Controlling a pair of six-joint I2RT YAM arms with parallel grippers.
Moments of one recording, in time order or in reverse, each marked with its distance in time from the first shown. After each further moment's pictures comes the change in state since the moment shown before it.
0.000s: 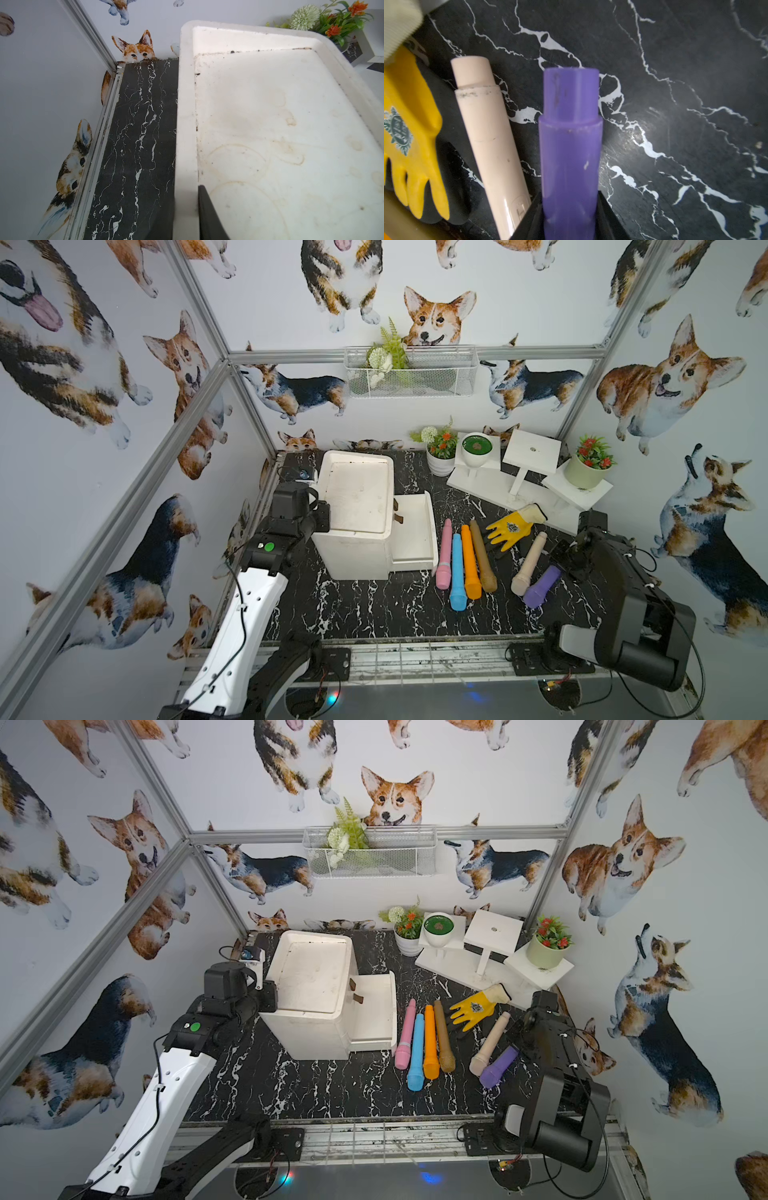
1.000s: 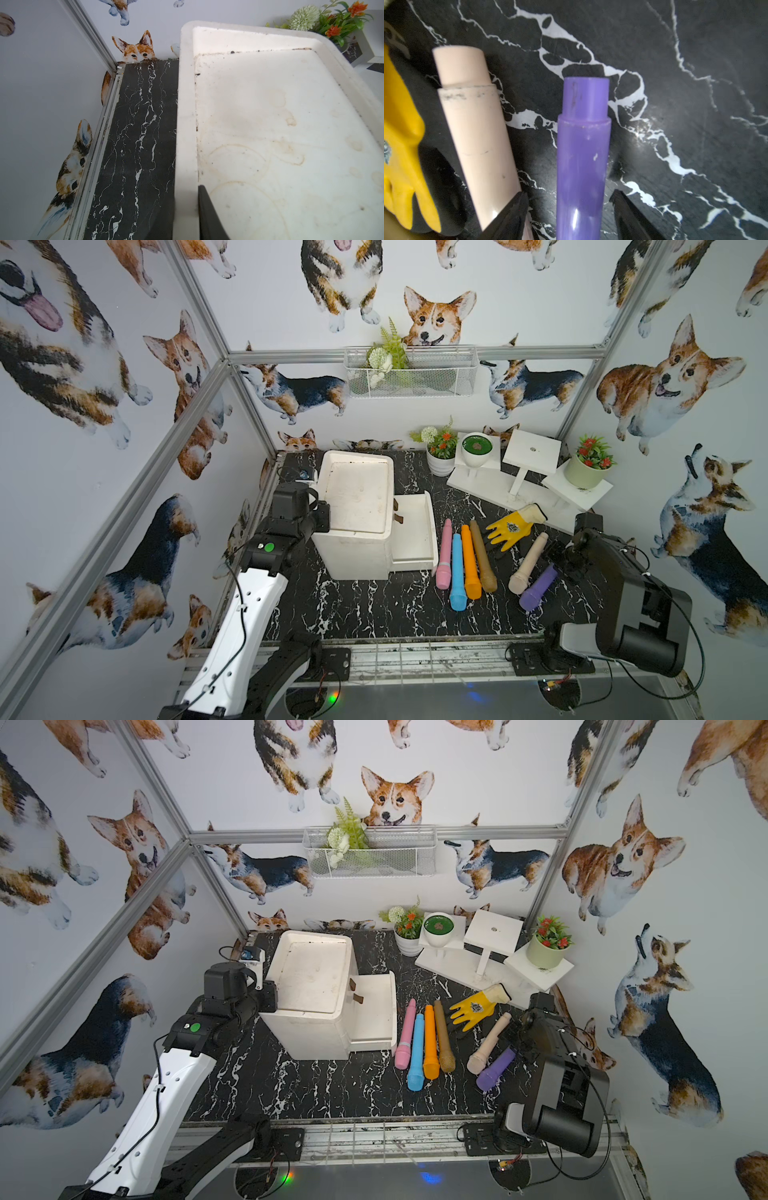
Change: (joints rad) left arm 0.000 -0.003 -0.003 0.002 0.000 0.000; right arm -0.001 0.030 -0.020 0.058 -0.038 0.000
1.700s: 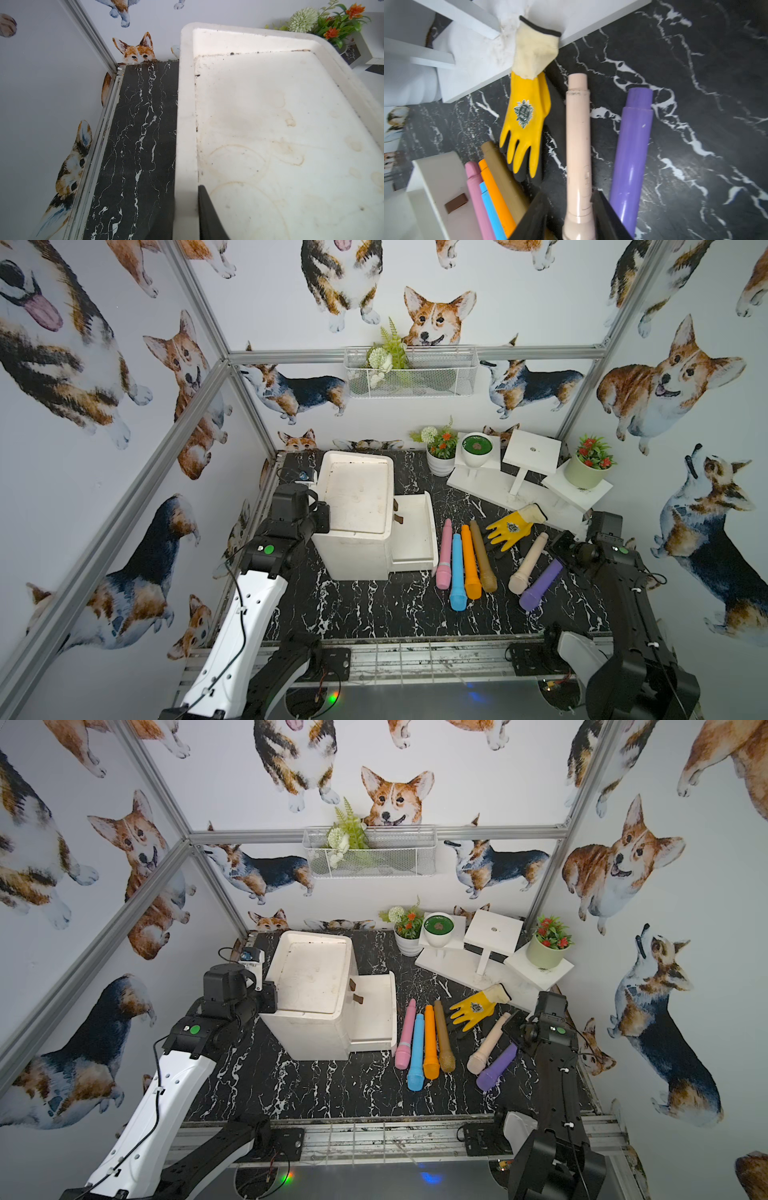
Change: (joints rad) left arm 0.000 -0.013 -0.016 0.013 0.000 0.000; right arm 0.051 -0.359 0.021 -0.053 -0.185 0.082
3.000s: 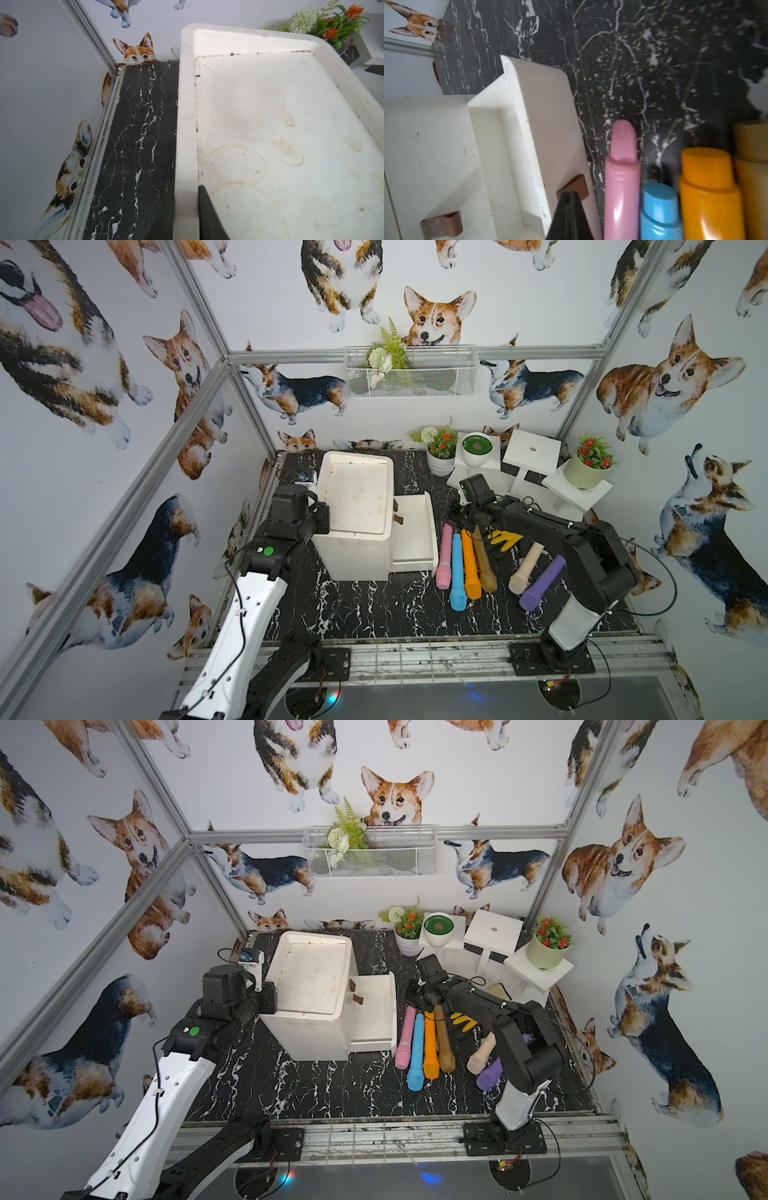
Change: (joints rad) left arm 0.000 -0.010 -0.006 0.001 0.000 0.000; right arm 0.835 0.801 0.431 0.454 0.041 0.335
